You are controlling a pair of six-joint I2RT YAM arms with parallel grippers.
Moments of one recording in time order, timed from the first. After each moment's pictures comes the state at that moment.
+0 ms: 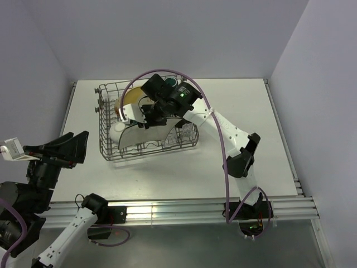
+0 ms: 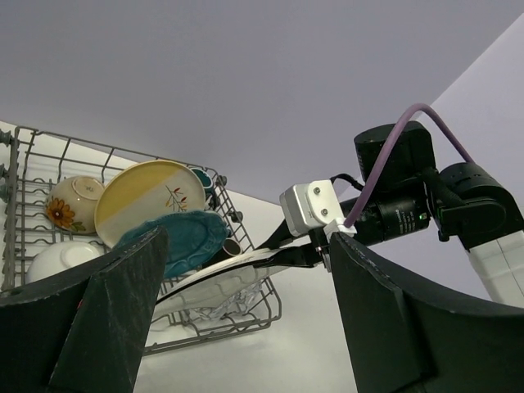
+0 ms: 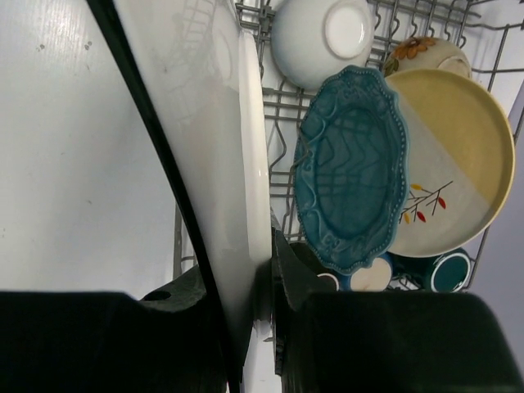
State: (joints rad) left arm -0.47 0.31 1.16 -0.62 -0.26 -0.57; right arm 0.94 2.02 2.38 -1.29 -0.27 -0.94
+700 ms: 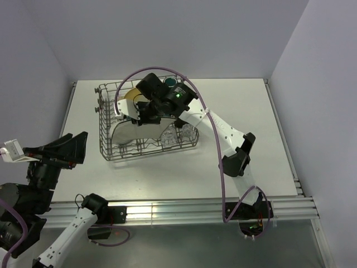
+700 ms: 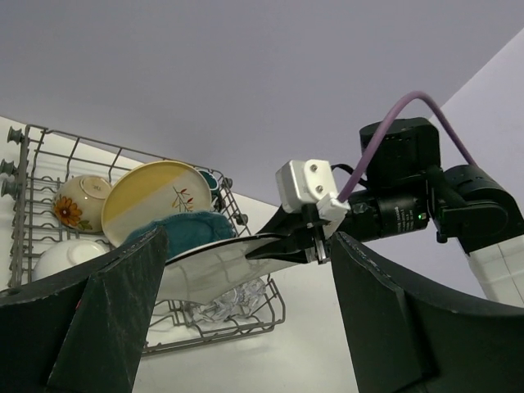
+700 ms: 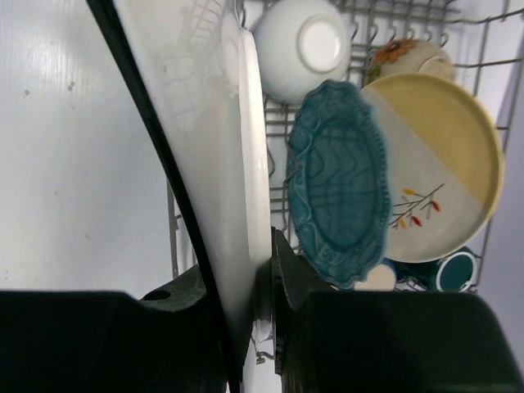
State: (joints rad) left arm -0.47 0.29 1.14 -0.62 -0.29 -0.58; right arm 0.95 2.07 2.43 -1.23 -0.23 -0.83
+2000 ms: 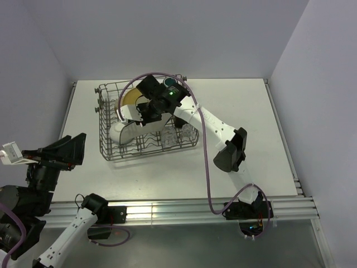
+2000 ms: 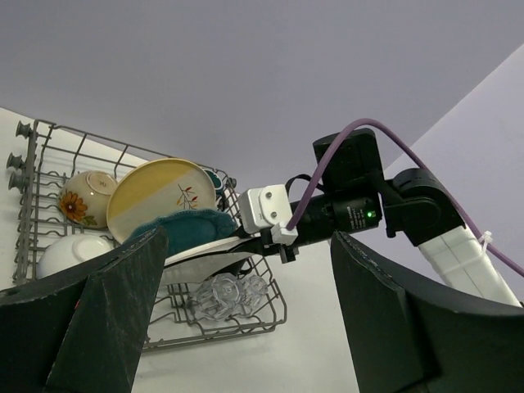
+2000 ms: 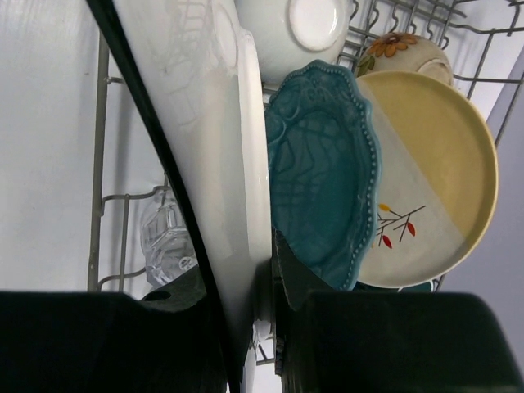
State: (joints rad) left arm -0.47 0.27 1.13 -0.64 -0.31 -0.59; right arm 0.89 2.15 2.41 -1.19 -0.24 -1.08
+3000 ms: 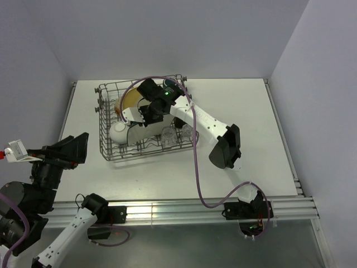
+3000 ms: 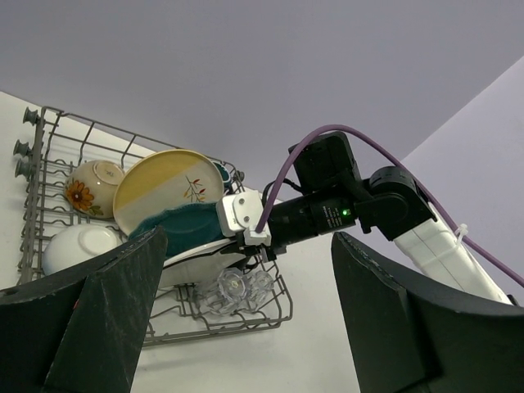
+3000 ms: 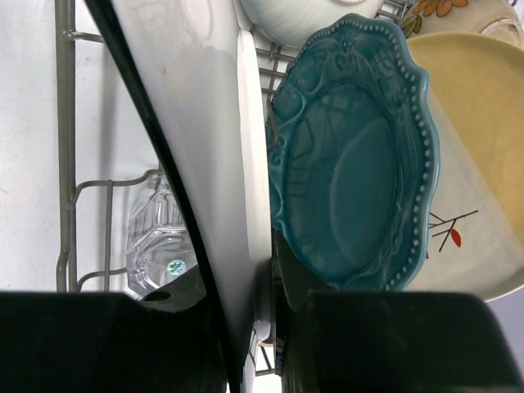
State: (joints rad) left arm -0.51 0.26 1.09 -0.63 -0.36 -0.60; right arm 0.85 2.24 2.40 -1.20 -0.22 -1.12
